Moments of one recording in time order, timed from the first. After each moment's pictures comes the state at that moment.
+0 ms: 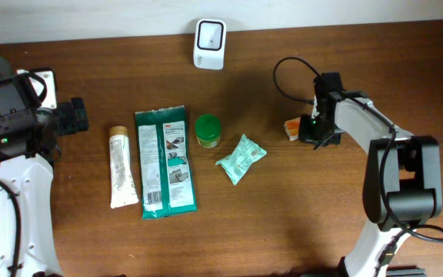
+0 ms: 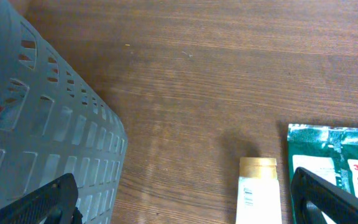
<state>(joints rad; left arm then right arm) 0.28 1.46 1.30 -0.64 -0.04 0.17 0.01 1.98 1.28 -0.71 -0.04 0.26</state>
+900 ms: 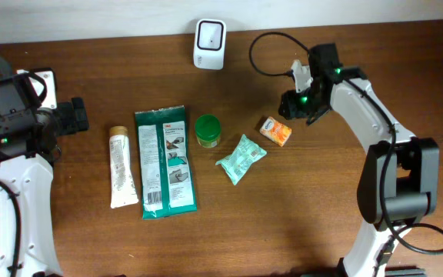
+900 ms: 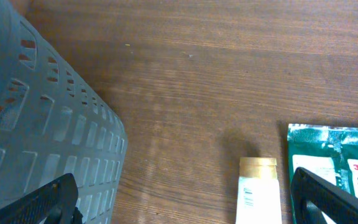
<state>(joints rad) 0.28 1.46 1.30 -0.64 -0.04 0.17 0.07 1.99 1.55 -0.82 -0.26 -0.06</state>
